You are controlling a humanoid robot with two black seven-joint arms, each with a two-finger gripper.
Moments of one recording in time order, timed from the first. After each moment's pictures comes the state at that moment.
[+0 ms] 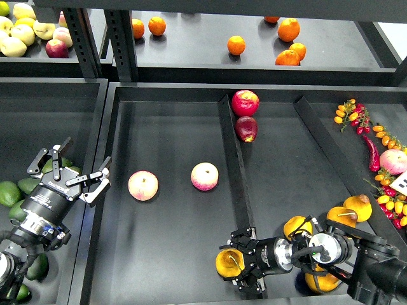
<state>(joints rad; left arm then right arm) 0.07 0.00 -1.57 -1.19 -0.19 -0.49 0.49 0.57 -0.28 0.18 0.90 0.18 0.23 -0.49</state>
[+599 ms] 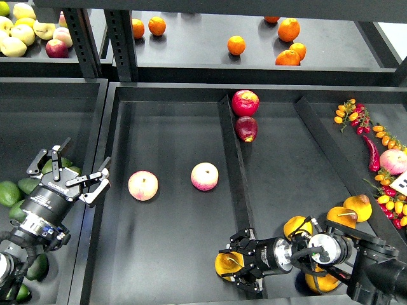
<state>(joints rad) 0.08 0.00 -1.57 -1.20 -0.19 -0.49 0.49 0.57 -0.28 0.19 0.90 0.18 0.23 -0.49</state>
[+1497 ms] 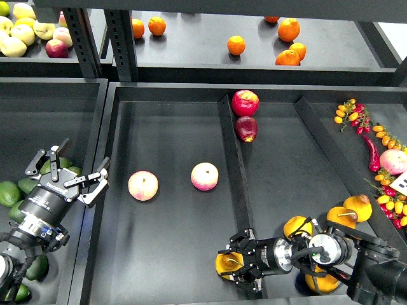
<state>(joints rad) 0.09 0.00 -1.57 -1.20 -0.19 -0.49 0.49 0.56 -0.28 0.19 0.91 0.19 0.23 -0.49</state>
